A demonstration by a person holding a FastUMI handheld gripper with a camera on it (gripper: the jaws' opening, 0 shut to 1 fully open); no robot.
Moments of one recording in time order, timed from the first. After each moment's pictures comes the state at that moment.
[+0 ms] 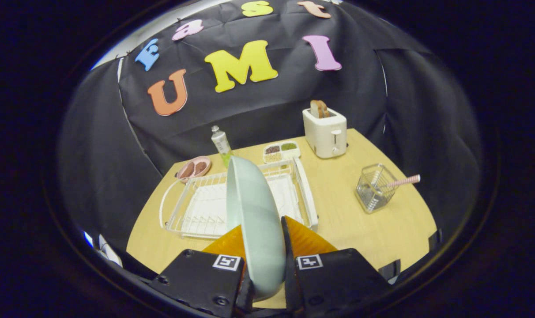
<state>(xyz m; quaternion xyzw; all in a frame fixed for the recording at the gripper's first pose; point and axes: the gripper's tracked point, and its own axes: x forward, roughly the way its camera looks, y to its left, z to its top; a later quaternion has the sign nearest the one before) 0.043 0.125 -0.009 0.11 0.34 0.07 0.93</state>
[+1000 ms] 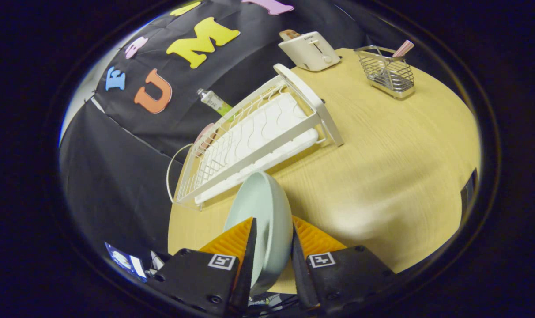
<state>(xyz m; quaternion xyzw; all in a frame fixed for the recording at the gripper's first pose) 0.008 0.161 -0.139 0.28 0.45 0.15 0.83</state>
